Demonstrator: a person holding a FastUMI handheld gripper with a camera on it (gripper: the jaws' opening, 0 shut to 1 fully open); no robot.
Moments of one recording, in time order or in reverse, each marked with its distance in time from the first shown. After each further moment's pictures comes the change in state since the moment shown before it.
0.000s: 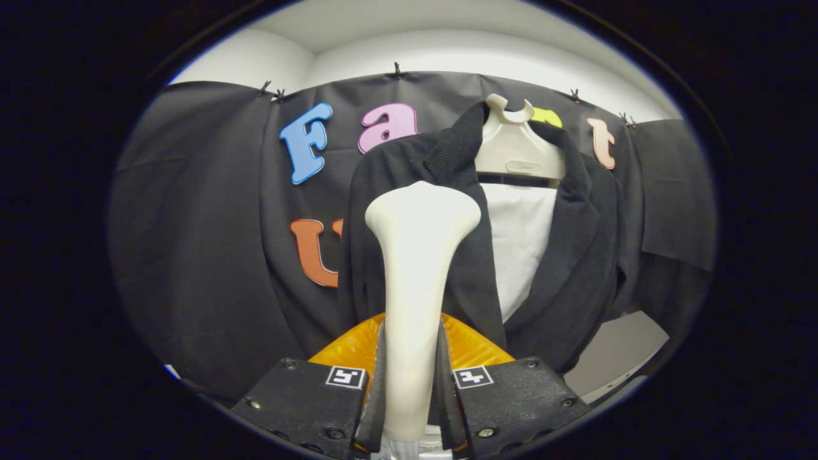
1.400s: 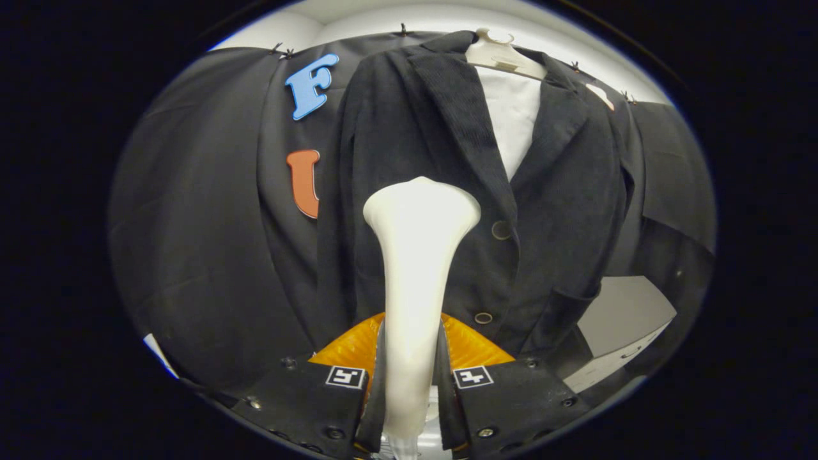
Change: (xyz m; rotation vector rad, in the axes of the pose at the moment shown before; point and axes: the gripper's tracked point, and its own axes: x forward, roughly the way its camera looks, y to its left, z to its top) arm 0.007 -0.025 -0.165 -0.062 0.180 -0.029
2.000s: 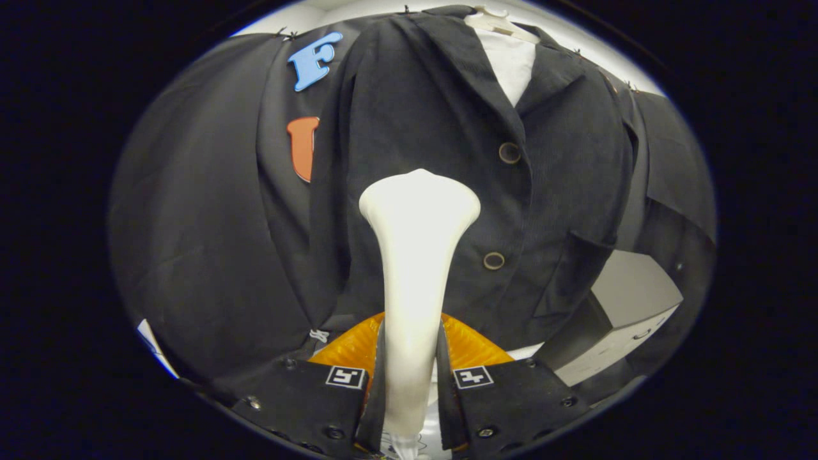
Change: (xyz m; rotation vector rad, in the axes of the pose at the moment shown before) arm 0.020 -0.002 -0.081 -0.005 0.115 0.010
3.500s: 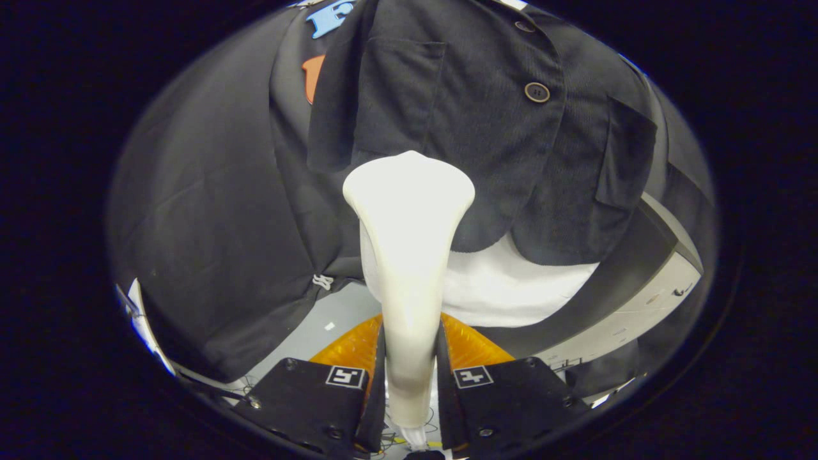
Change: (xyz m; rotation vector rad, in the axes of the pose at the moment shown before) arm 0.054 0.003 -0.147 -0.051 0.202 0.058
